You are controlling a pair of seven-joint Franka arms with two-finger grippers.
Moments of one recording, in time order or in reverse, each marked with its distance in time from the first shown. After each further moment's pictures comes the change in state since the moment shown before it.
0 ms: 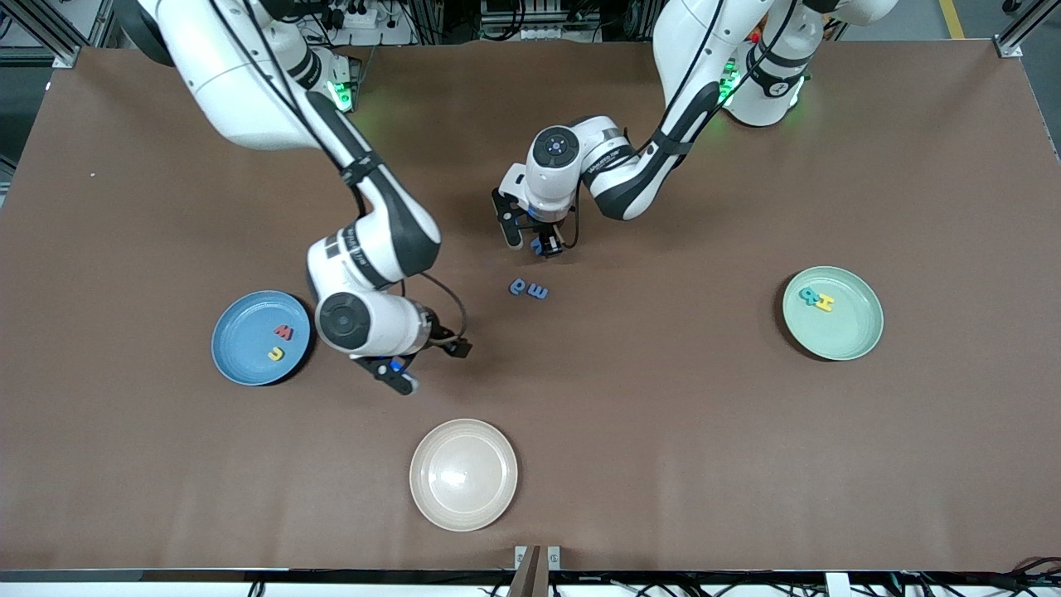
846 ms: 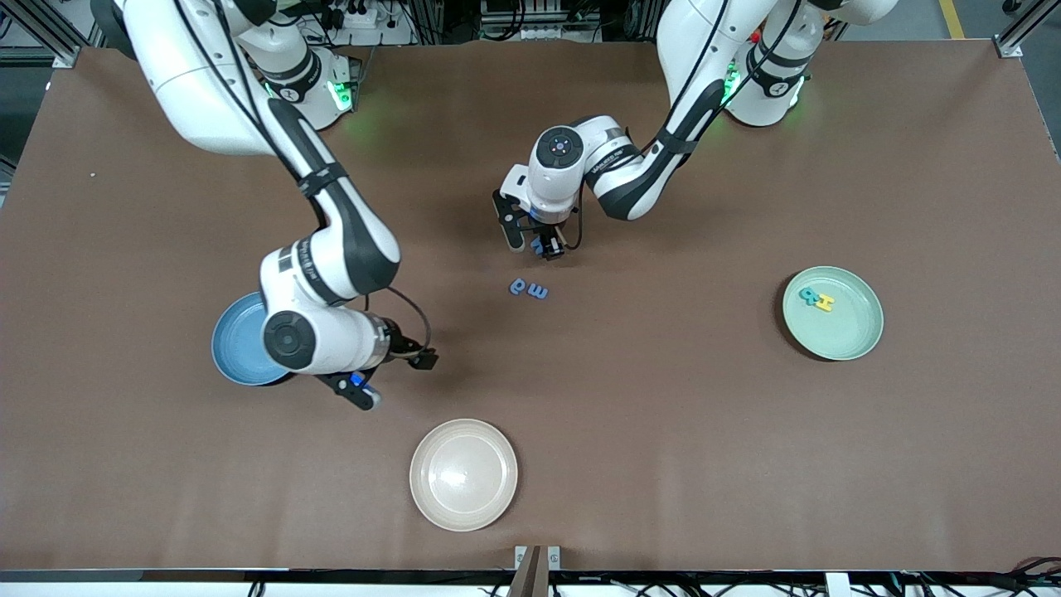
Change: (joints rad) left arm 0.013 -0.015 0.000 -0.004 -0.005 0.000 0.000; right arm -0.092 -0.020 -0.001 0.021 0.000 -0.058 -0.076
